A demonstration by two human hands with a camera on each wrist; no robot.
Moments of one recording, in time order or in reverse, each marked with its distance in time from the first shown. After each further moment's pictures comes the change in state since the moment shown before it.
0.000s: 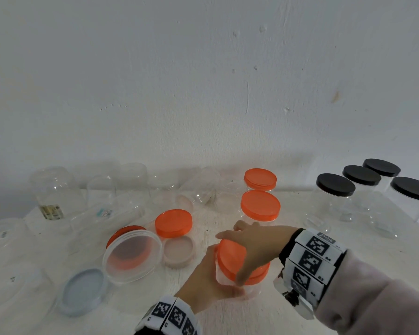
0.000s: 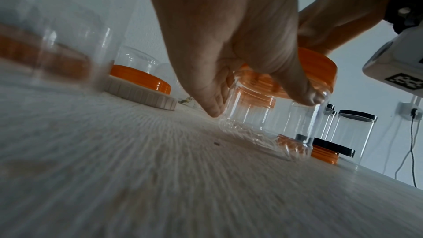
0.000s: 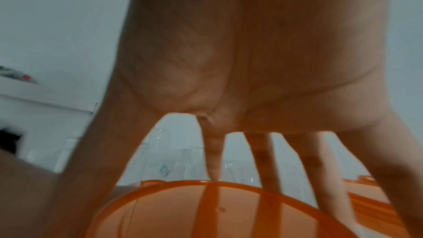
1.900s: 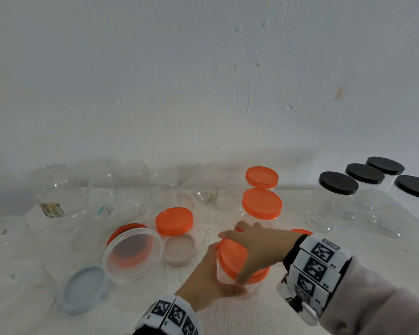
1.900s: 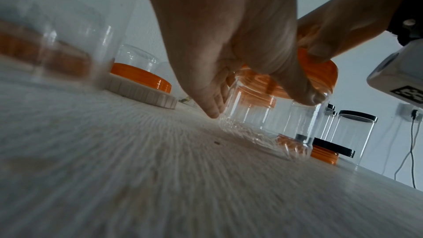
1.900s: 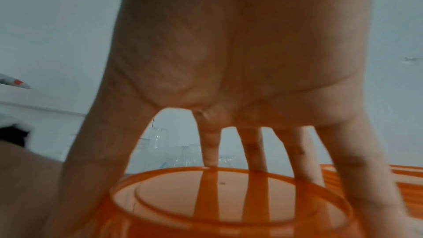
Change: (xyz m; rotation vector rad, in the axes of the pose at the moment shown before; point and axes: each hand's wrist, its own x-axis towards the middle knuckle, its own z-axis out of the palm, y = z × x) left_hand 0.002 -0.002 0.001 0.007 -0.002 -0.028; right_hand 0.005 0.006 0.011 0.056 0.022 -0.011
